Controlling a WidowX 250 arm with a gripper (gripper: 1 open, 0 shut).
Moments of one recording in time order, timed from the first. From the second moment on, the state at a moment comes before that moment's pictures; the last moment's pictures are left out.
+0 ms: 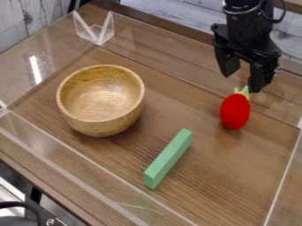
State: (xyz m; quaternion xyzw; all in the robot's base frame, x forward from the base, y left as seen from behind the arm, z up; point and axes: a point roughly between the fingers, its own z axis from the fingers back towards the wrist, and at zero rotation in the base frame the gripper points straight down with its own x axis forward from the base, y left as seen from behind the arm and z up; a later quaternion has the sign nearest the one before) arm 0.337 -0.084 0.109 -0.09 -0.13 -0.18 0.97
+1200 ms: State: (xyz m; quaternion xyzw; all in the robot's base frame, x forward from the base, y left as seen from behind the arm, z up) arm 0.344 -0.047 0.139 -0.05 -0.14 -0.07 0.99
